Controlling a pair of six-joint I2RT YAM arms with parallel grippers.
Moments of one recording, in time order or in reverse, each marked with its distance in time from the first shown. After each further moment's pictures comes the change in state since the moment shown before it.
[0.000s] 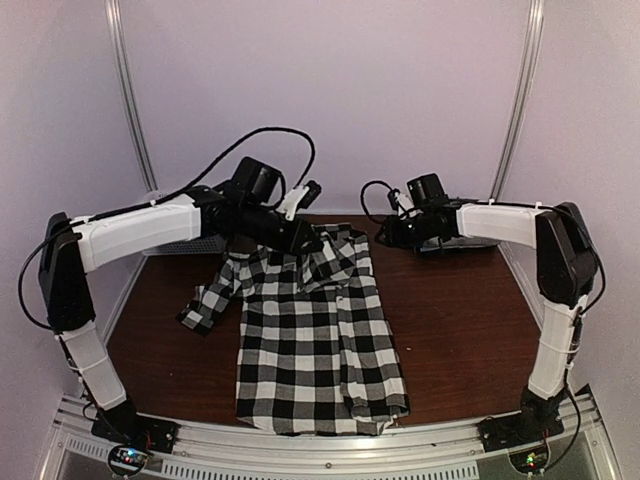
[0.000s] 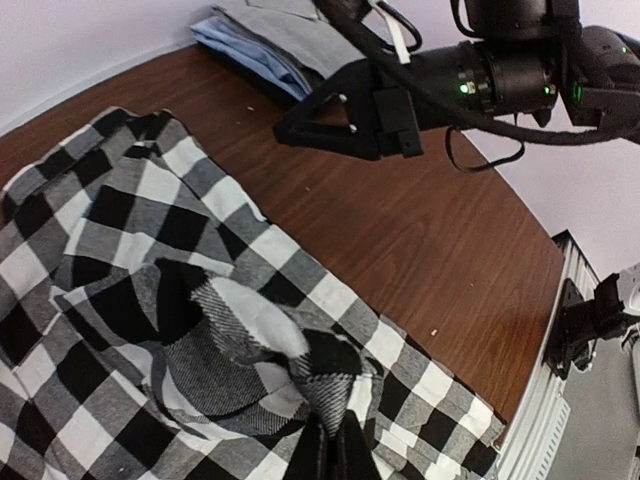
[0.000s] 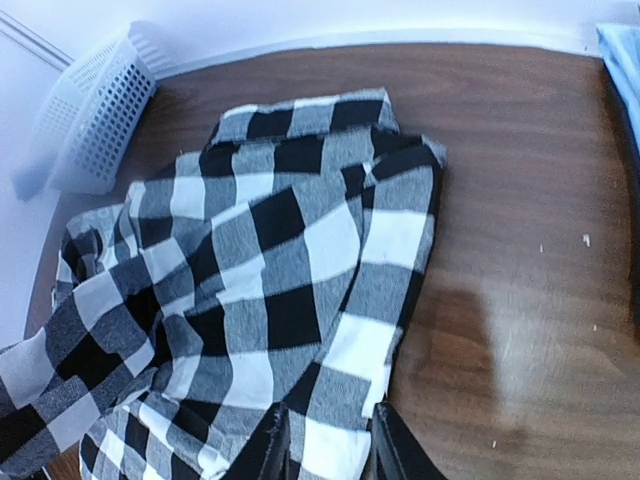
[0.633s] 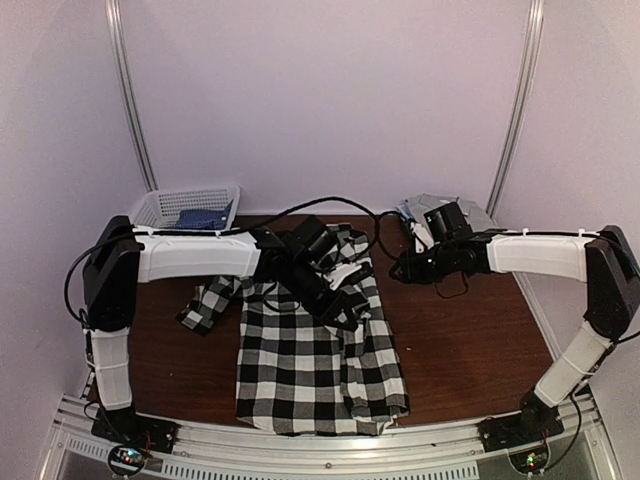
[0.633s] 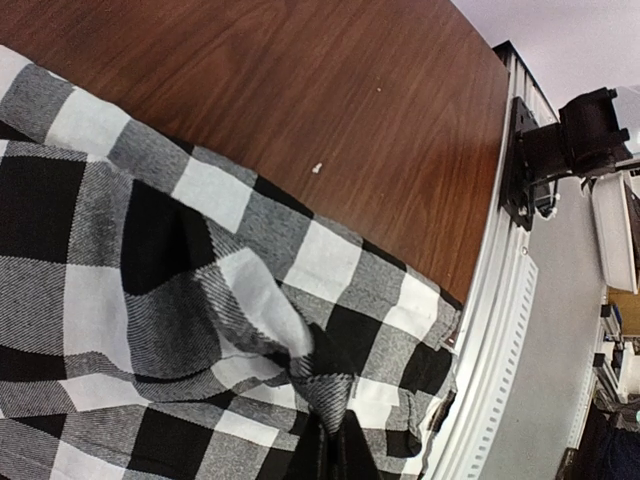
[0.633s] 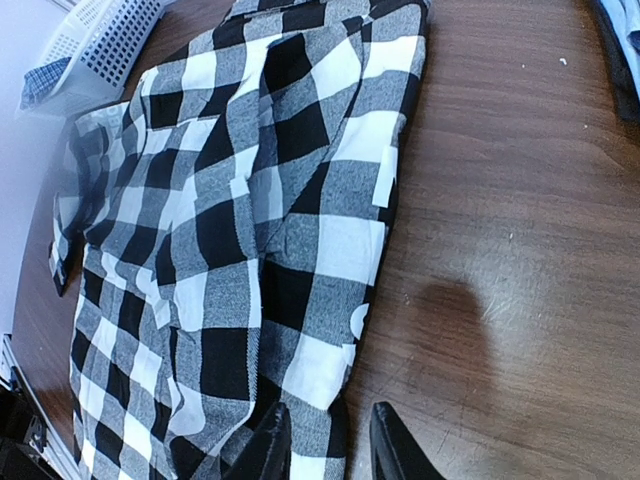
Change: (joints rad) left arm -0.223 0.250 0.035 -0.113 0.208 0.055; right arm 0.081 -0.352 -0.459 0.041 0.037 0.049
